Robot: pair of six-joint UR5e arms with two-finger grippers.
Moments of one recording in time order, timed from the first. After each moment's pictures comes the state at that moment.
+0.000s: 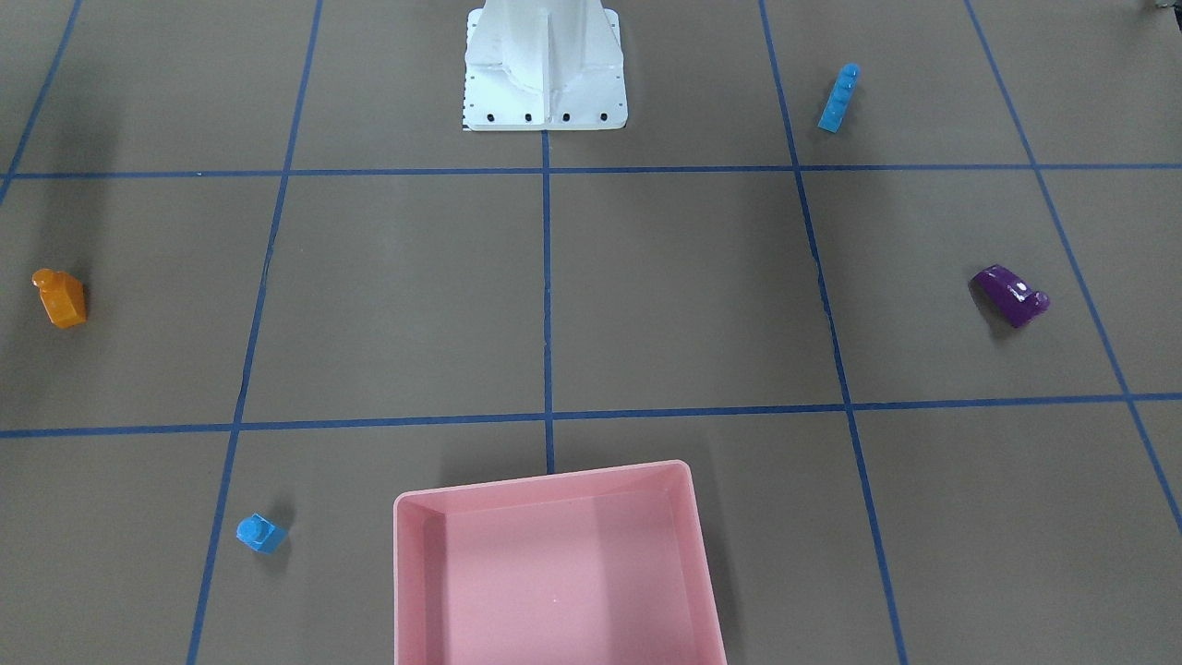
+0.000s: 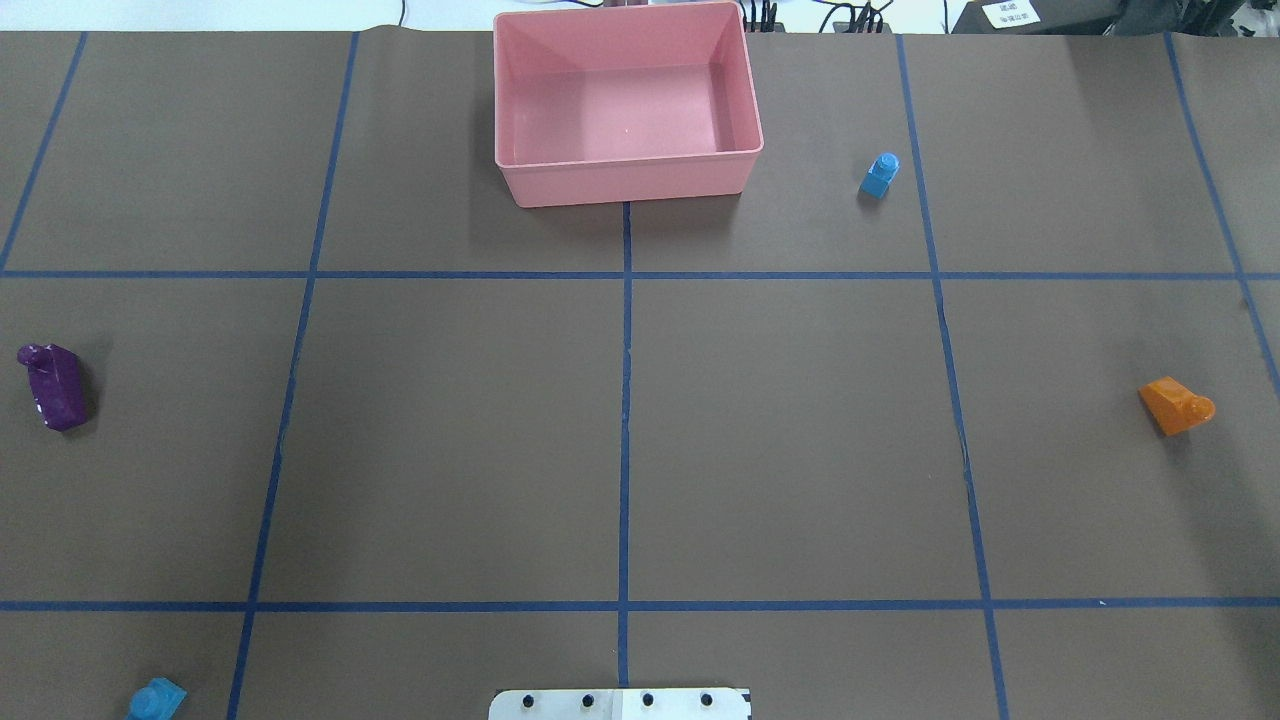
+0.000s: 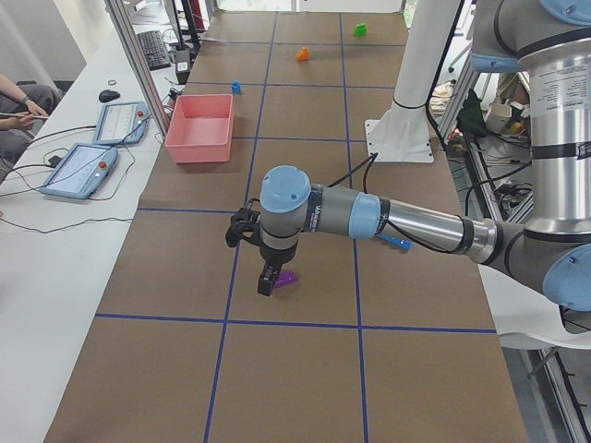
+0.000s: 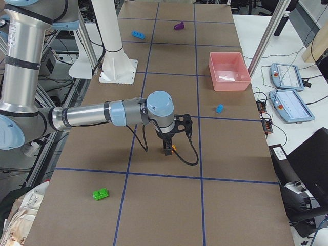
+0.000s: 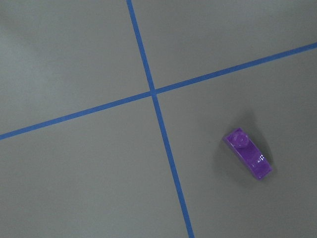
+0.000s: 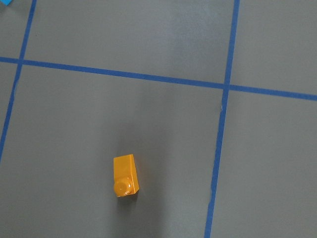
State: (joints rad) left arm -1.61 -1.42 -1.94 -1.50 -2.37 0.20; right arm 1.58 -1.80 1.98 -1.55 2.42 -0.01
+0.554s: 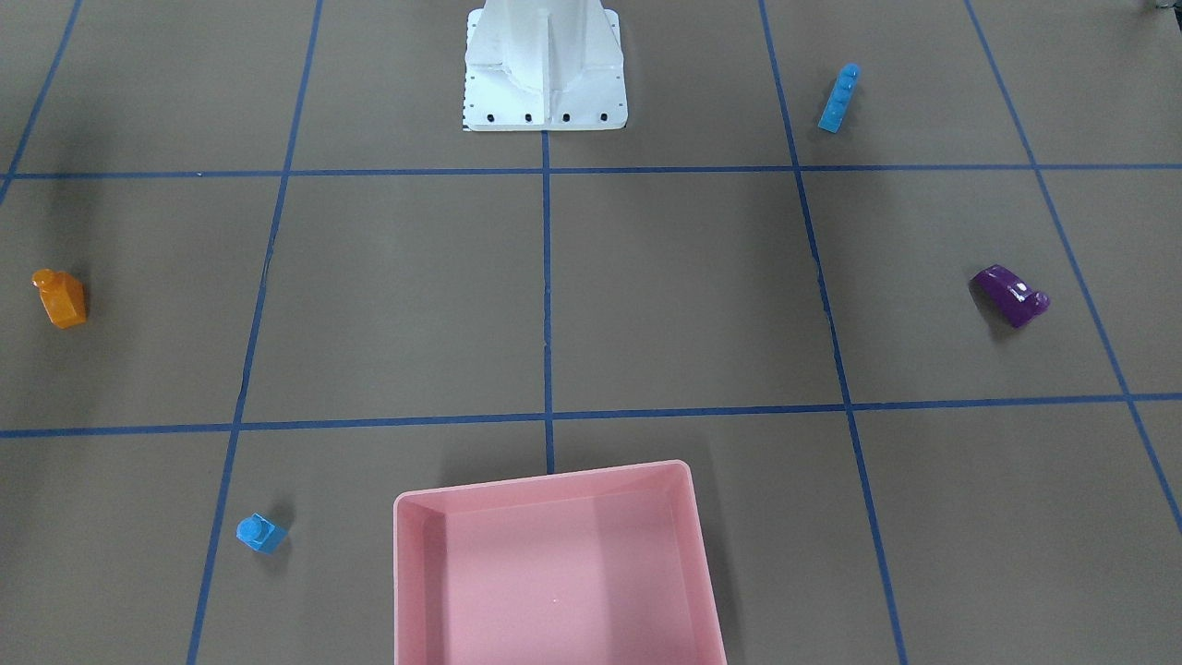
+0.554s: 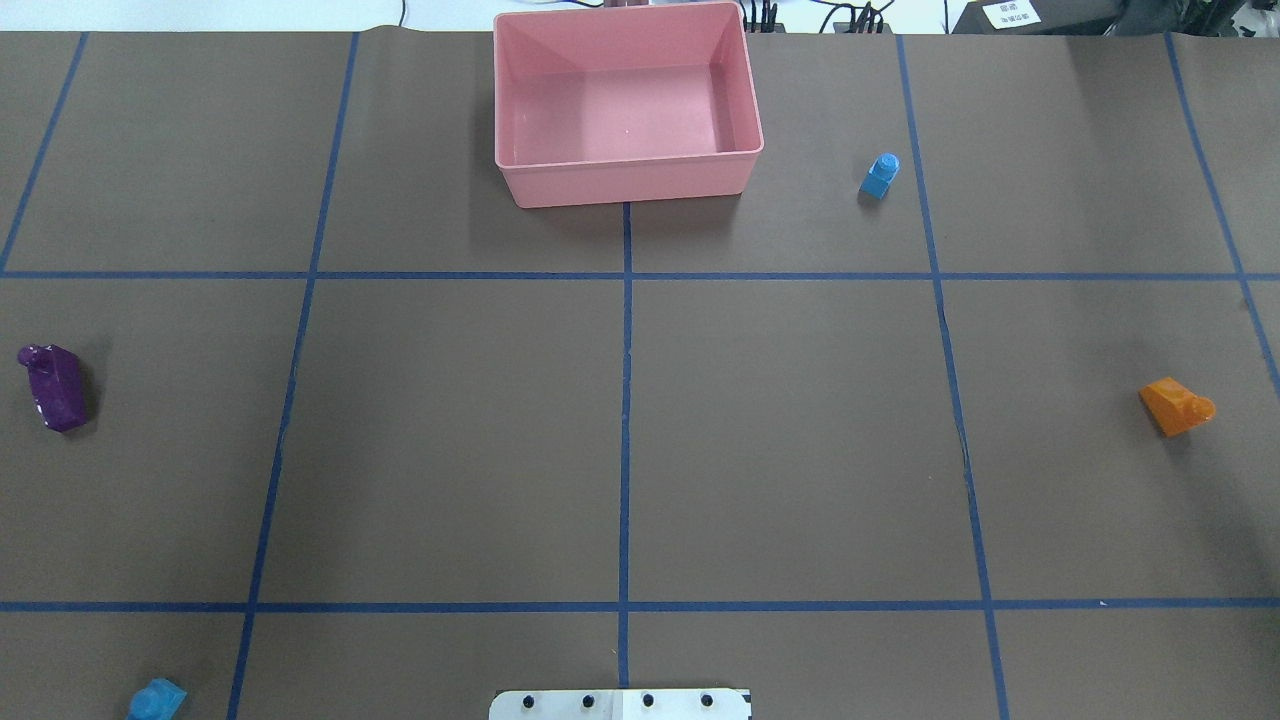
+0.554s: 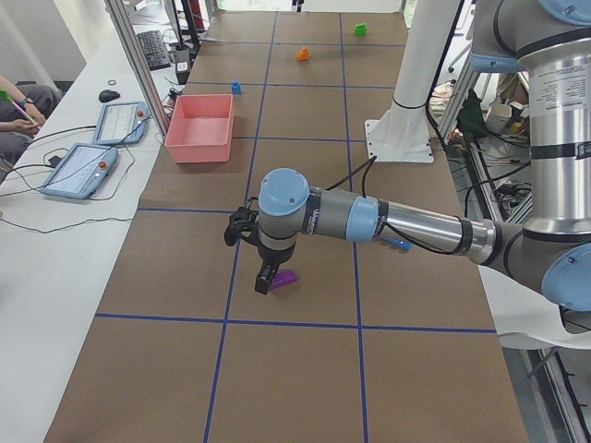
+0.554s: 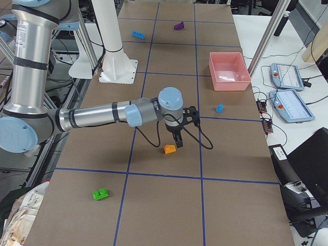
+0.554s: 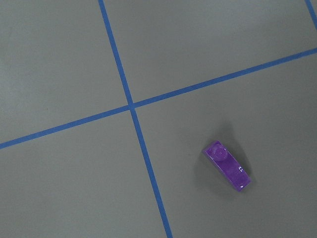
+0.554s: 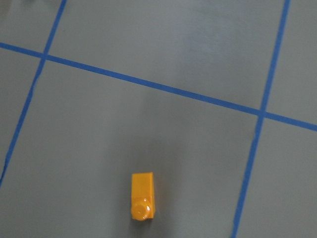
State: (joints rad) left arm -1.61 -1.42 -1.93 -1.54 -2.39 0.20; right arm 1.38 -1.71 1.91 -1.42 2.43 0.06
